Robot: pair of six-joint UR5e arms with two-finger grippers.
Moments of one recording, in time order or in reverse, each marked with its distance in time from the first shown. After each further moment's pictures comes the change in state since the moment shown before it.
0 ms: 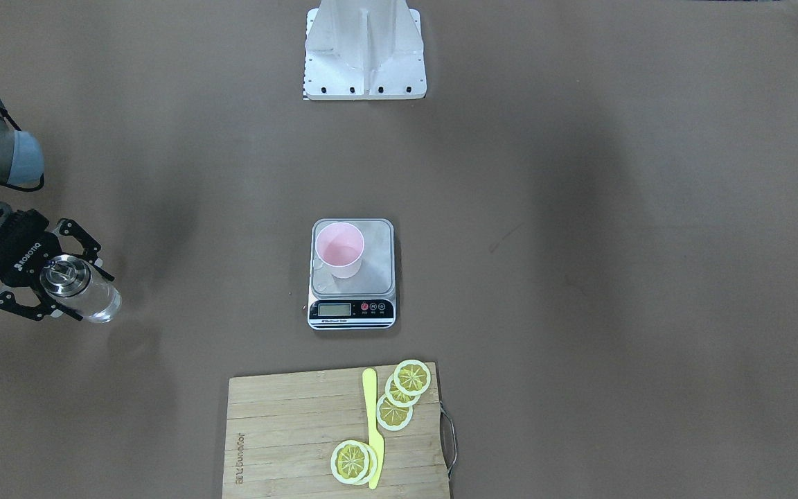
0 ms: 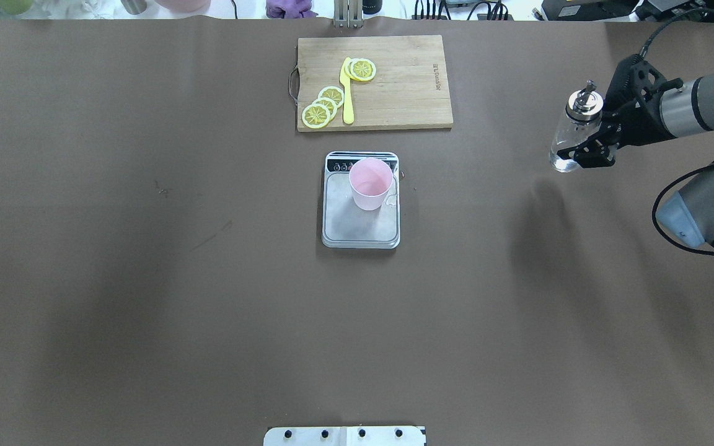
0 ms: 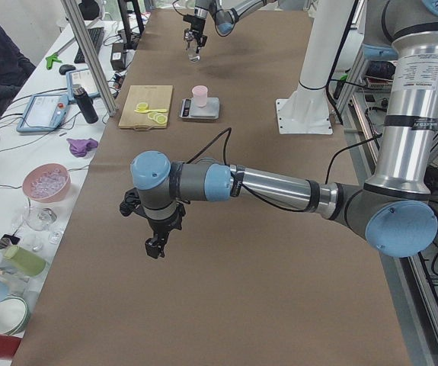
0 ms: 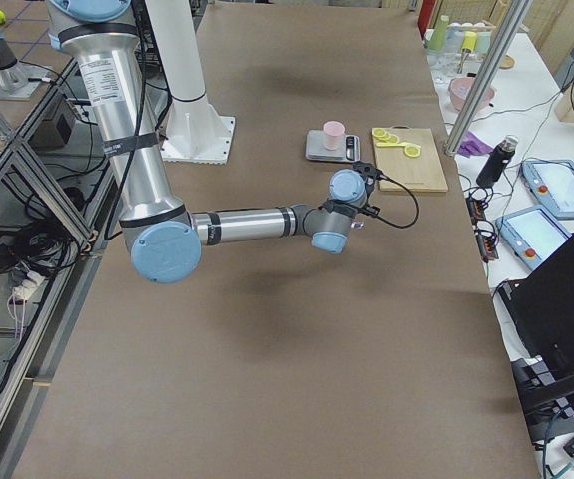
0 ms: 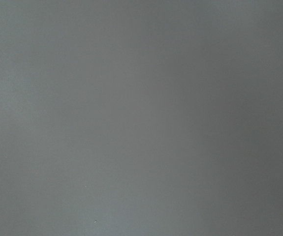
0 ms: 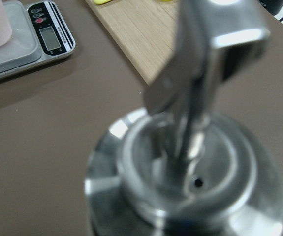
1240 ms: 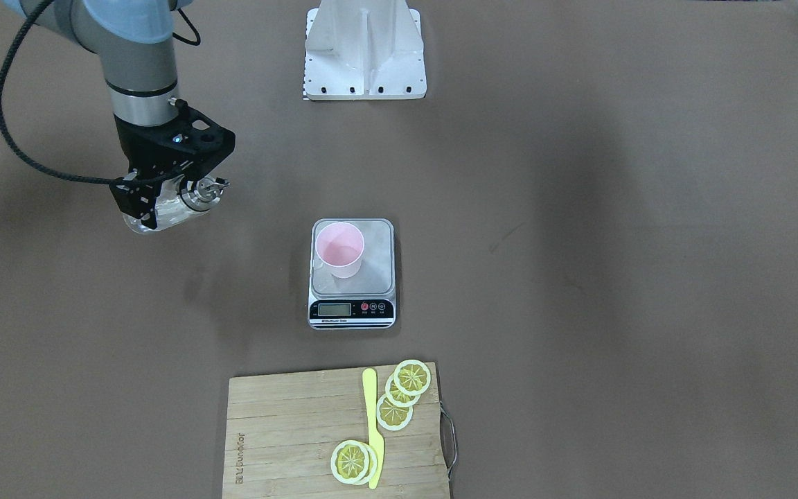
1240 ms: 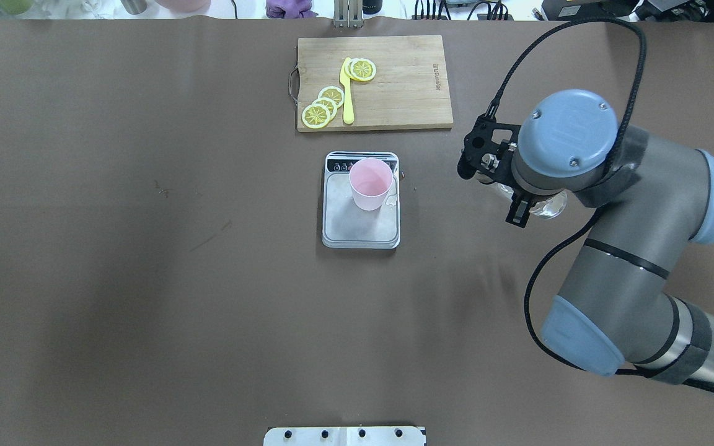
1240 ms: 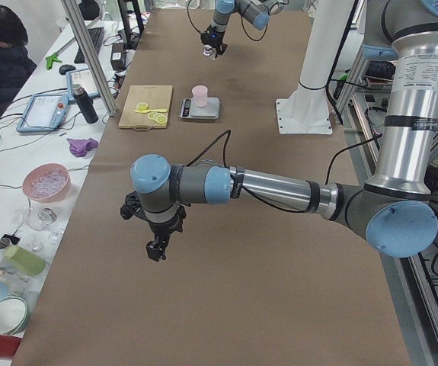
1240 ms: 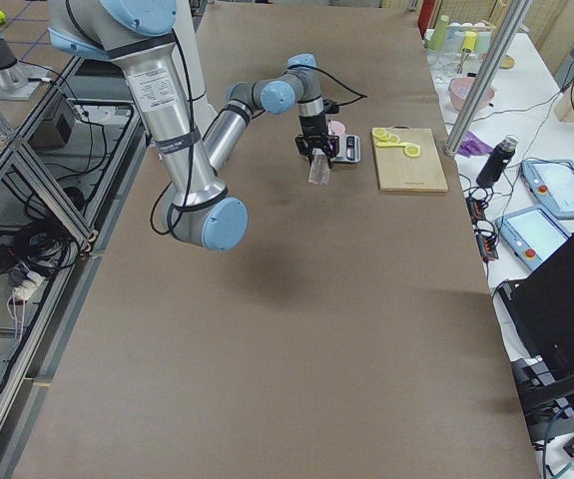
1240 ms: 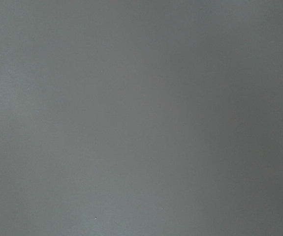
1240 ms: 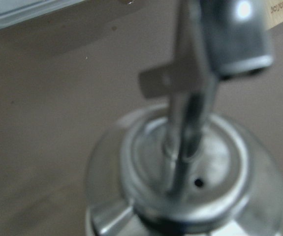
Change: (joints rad) left arm 0.000 0.003 0.009 0.002 0.001 0.000; right arm -0.397 0.241 0.546 -1.389 -0.624 -0.095
